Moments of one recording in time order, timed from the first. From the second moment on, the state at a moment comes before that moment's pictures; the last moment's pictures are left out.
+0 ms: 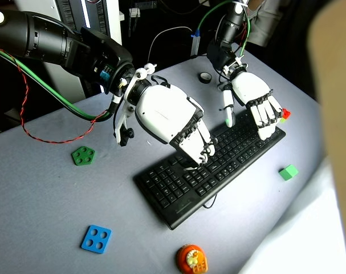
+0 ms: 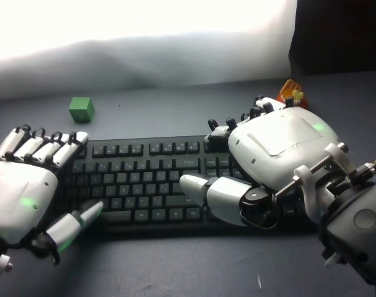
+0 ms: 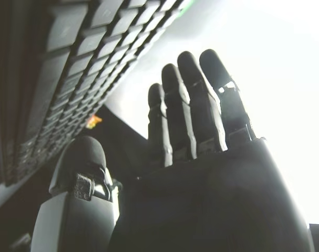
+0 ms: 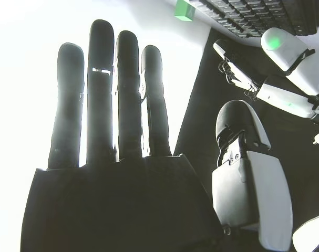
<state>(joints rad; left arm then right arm) 1.07 -1.15 1.00 -0.61 -1.42 1.43 -0.45 -1.23 0.67 1.13 0.99 -2.12</state>
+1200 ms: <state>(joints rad) 0.97 -0.94 0.86 -0.63 -1.28 1.43 -0.47 -1.24 0.66 1.13 1.01 -2.13</state>
